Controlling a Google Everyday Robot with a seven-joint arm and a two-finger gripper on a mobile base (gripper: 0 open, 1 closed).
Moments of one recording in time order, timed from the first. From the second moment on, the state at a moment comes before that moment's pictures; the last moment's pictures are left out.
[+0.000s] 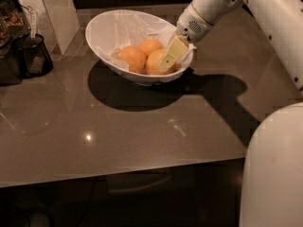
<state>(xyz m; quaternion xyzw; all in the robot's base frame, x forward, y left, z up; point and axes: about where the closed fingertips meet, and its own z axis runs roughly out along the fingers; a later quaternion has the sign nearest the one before) 0.657 -0.062 0.892 -0.56 0.77 0.20 0.22</state>
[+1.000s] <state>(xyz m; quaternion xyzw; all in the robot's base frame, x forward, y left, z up) 0.655 -0.056 0.874 -0.56 0.78 0.21 0.19</state>
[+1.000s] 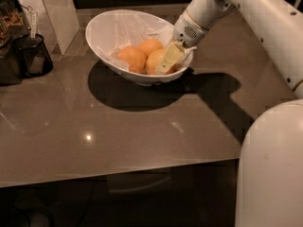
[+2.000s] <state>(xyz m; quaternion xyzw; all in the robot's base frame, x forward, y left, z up) 0.656 -0.055 0.867 -0.56 0.78 0.21 0.18</state>
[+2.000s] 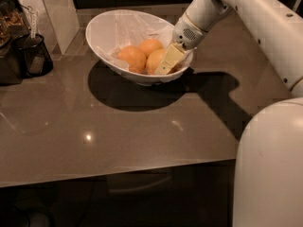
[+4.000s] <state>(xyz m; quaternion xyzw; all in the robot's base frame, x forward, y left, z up) 0.626 -0.065 0.940 -0.58 0.73 0.21 0.29</state>
